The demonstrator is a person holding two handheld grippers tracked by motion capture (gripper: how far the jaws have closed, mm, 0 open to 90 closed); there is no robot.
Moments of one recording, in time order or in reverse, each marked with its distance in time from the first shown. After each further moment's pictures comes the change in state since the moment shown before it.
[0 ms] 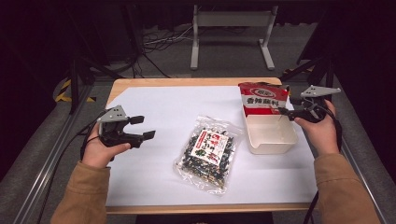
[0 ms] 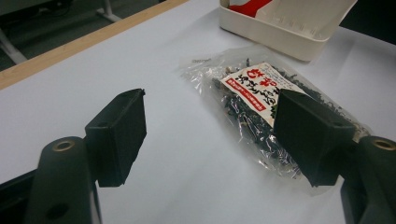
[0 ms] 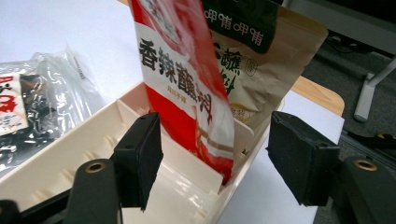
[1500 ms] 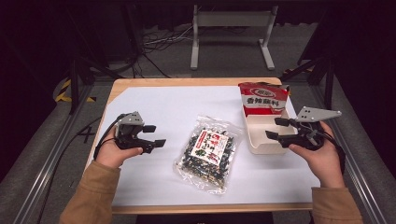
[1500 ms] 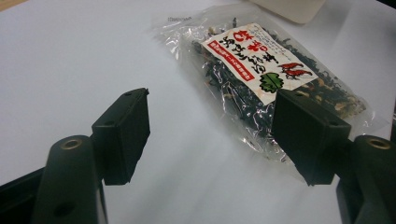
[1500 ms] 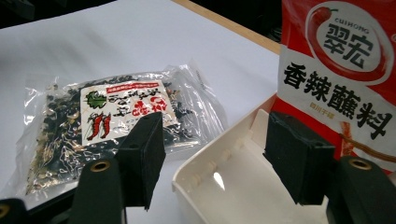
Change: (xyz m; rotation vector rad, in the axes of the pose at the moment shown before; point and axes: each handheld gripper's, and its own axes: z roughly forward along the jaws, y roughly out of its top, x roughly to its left) left arm -0.008 -0.008 0.038 0.147 -0.071 -0.041; right arm 0.093 0.000 -0.047 -0.068 0.223 -0.058
